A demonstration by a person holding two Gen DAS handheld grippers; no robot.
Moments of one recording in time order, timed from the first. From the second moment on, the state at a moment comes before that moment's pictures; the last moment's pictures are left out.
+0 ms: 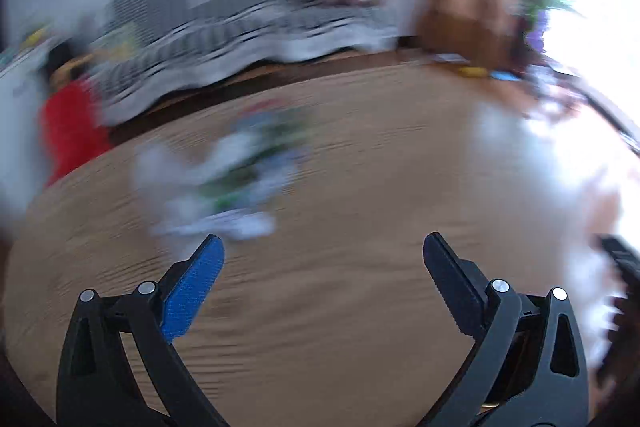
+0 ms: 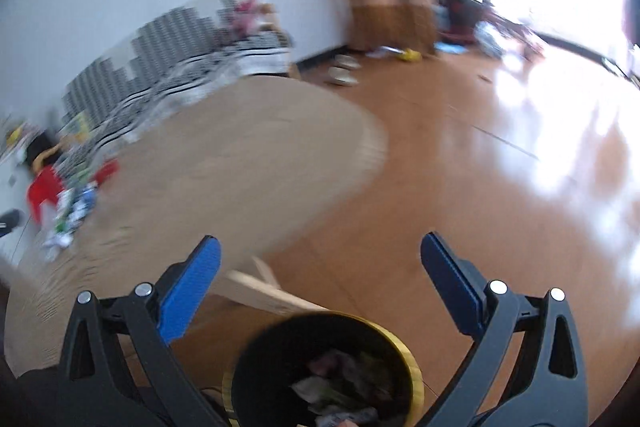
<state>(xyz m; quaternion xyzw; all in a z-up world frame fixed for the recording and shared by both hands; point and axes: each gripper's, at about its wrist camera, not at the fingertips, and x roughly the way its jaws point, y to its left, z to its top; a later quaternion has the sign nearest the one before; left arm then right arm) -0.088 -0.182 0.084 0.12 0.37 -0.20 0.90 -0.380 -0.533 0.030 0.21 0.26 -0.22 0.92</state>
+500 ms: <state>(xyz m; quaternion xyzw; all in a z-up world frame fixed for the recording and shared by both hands) 0.013 -0.097 0.006 0.09 0.46 -0.16 0.87 -0.110 -0.317 0.046 0.04 0.36 0.13 0.92</state>
